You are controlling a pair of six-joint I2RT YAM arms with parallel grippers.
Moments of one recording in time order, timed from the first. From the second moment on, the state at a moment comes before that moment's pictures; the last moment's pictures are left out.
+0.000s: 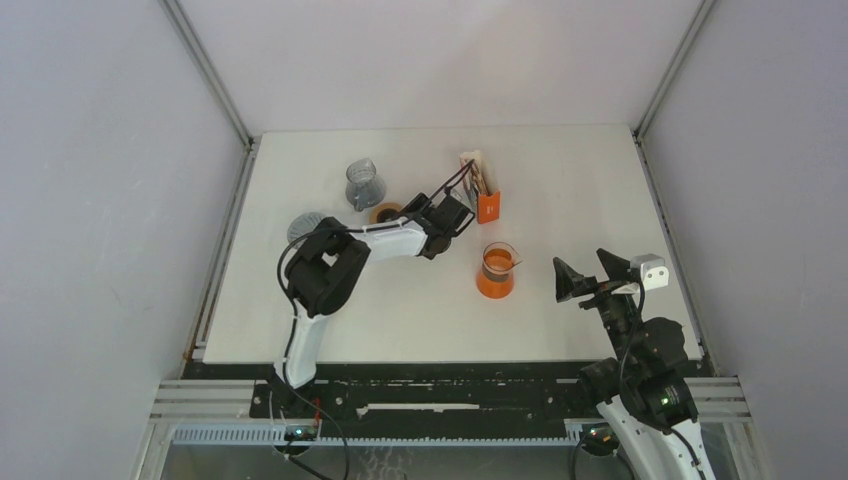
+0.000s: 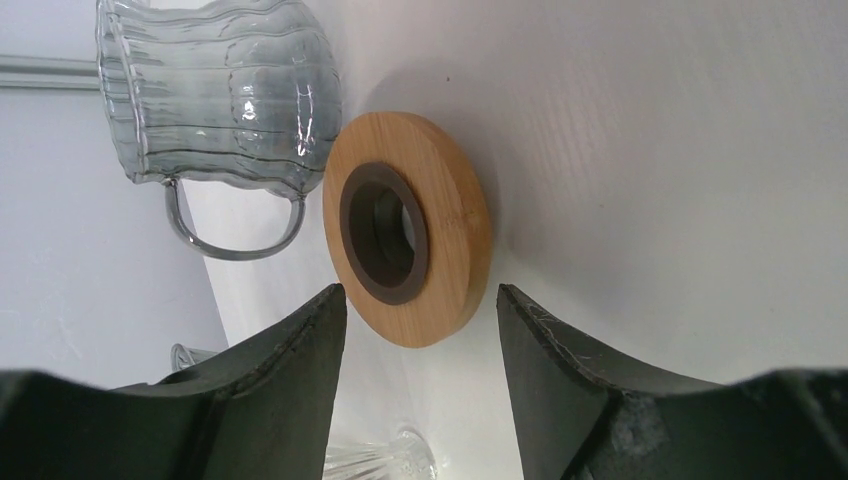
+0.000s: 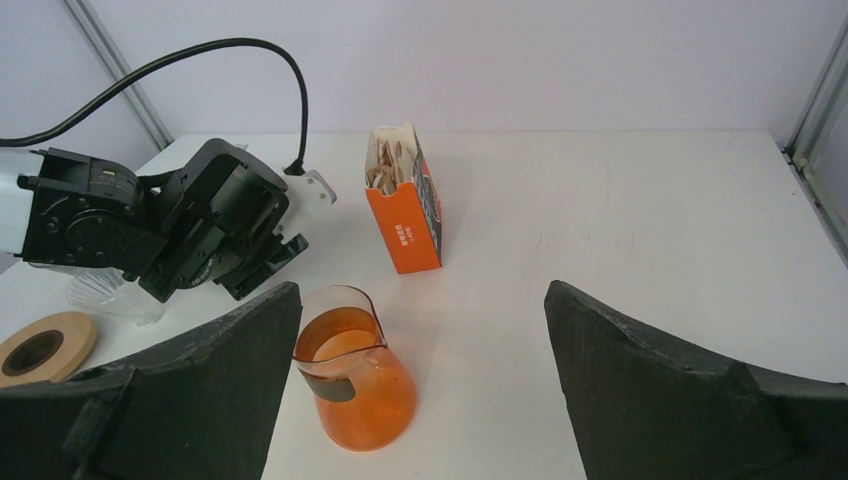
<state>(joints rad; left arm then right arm) -0.77 2.13 1.43 -0.31 -0.86 0.19 0.36 0.01 0.43 -0.30 0.10 0.14</state>
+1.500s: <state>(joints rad) -0.73 2.09 1.43 -0.32 -0.83 0.21 0.36 0.01 0.43 -0.30 0.10 0.14</state>
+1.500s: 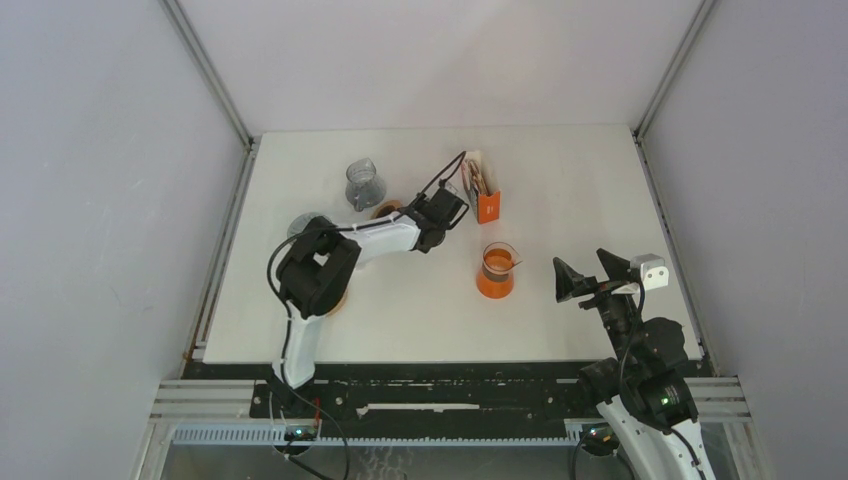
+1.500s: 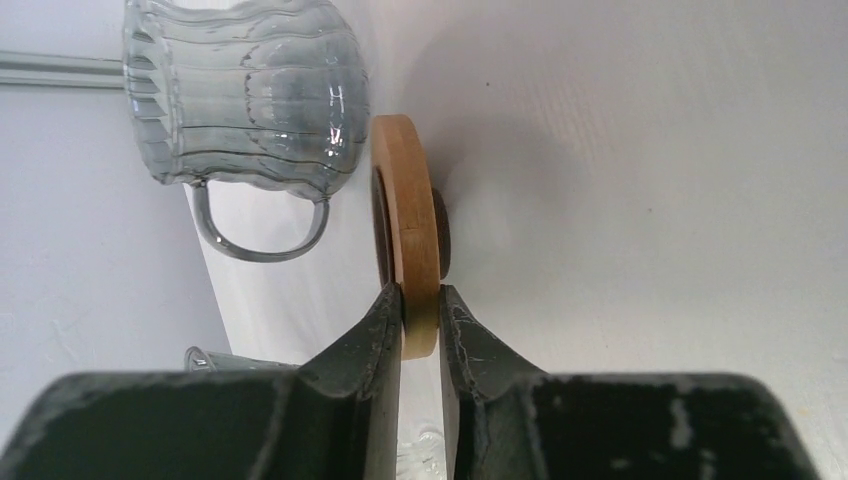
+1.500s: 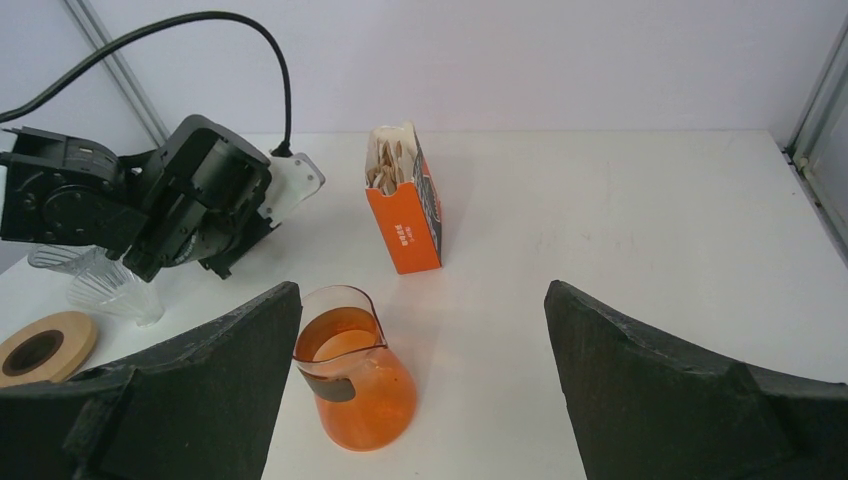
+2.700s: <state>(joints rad) -1.01 1.45 1.14 -0.20 -0.80 0.55 0.36 0.17 0.73 -0.38 0.00 0.27</state>
